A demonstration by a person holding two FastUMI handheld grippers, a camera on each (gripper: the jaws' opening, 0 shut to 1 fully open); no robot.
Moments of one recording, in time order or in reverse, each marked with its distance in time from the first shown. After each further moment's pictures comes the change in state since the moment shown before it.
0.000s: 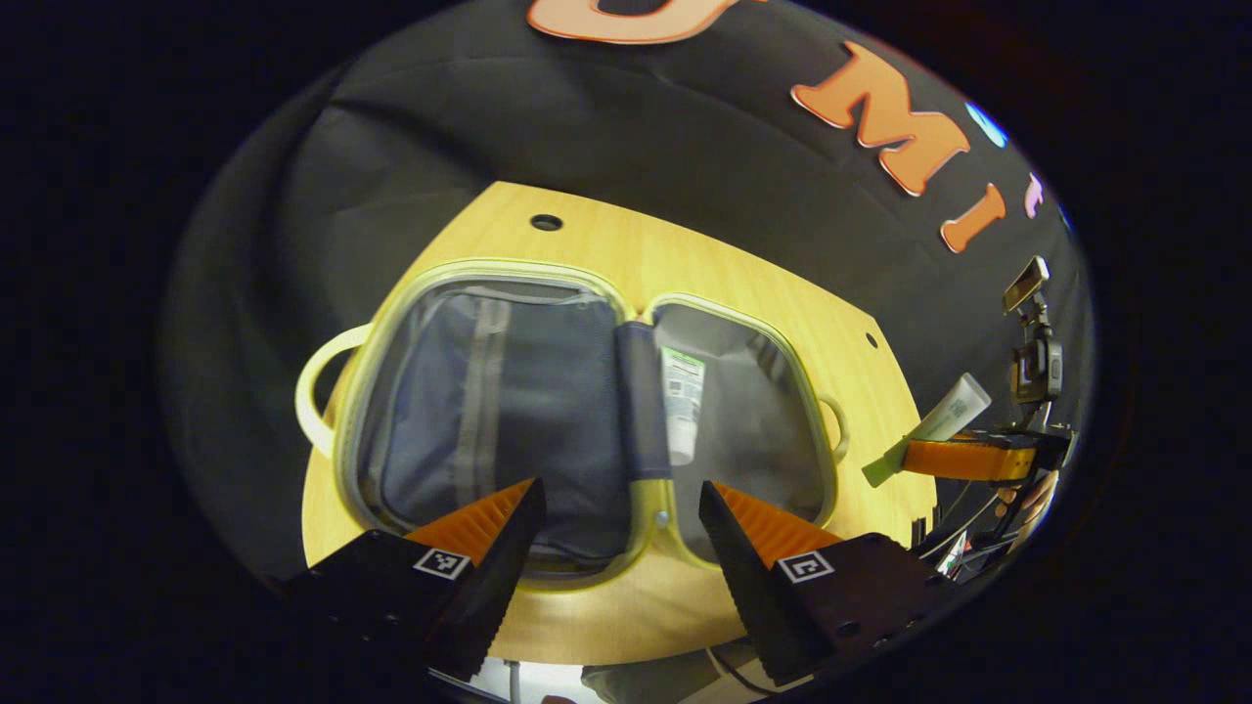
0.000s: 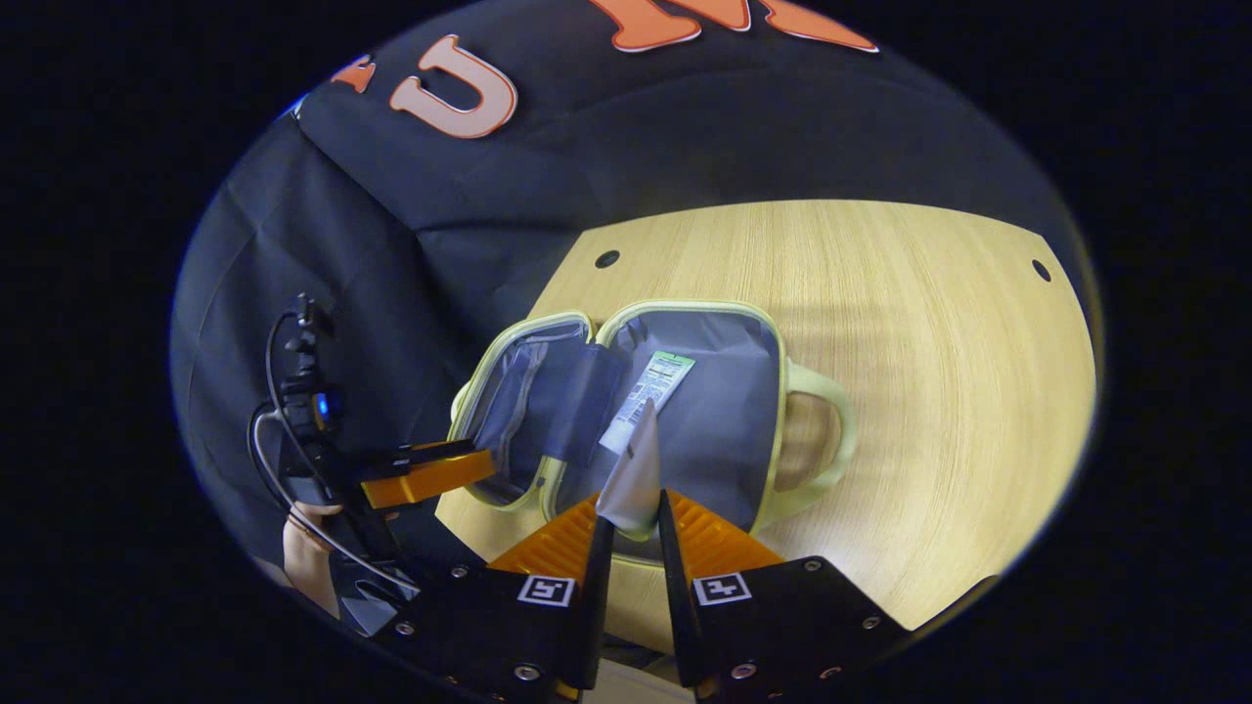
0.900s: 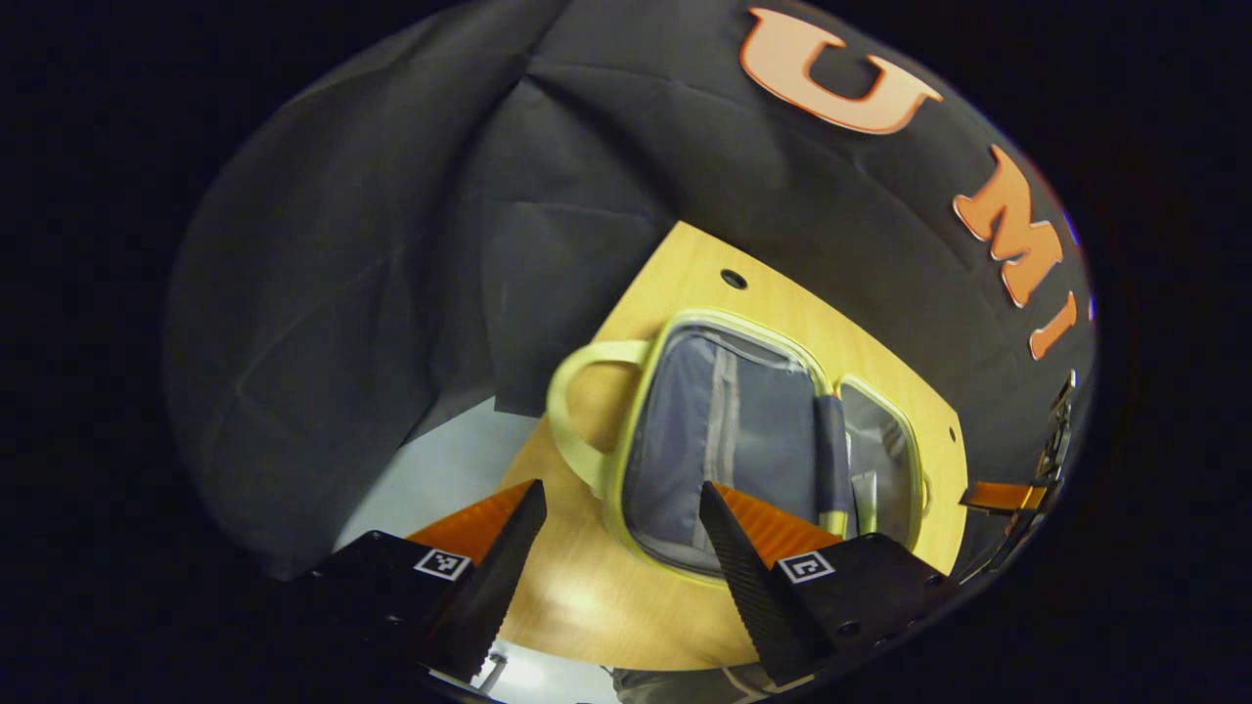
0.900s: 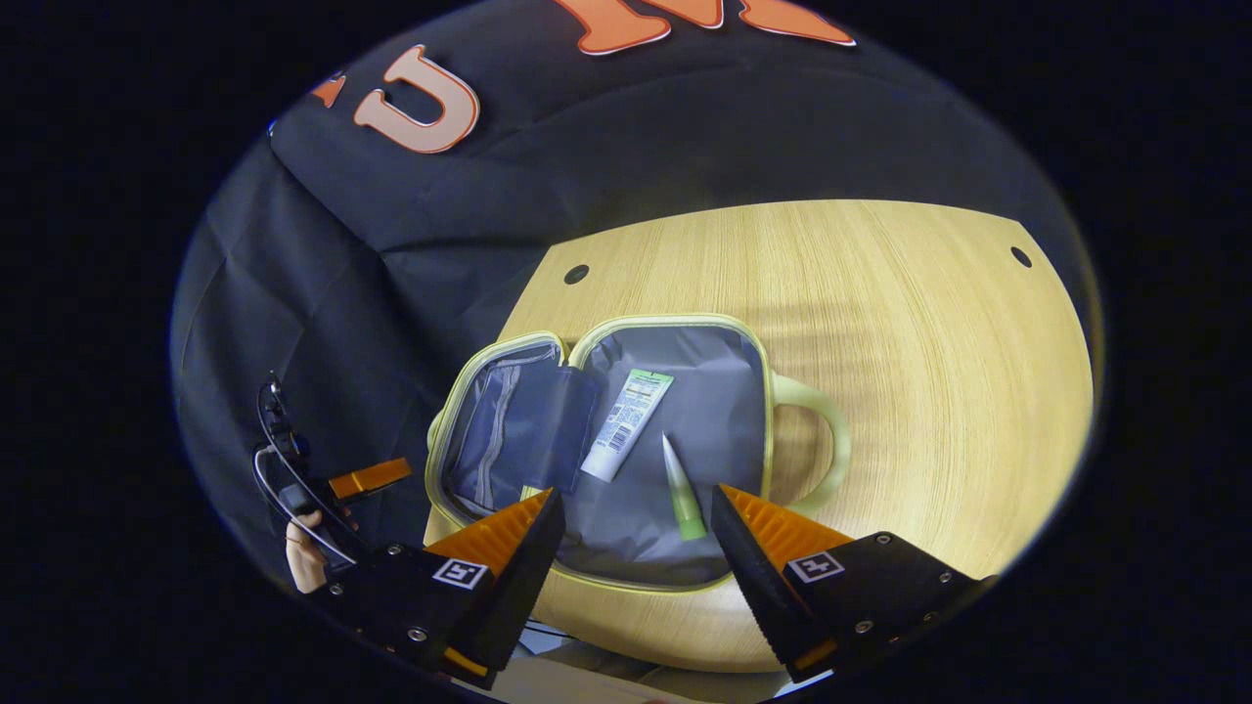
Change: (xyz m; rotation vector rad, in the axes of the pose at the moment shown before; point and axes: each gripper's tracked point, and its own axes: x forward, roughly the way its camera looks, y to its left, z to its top) left arm -0.044 0.195 0.018 -0.252 -0.127 0.220; right arm 0.001 -0.008 0.019 0.053 -0.067 -0.070
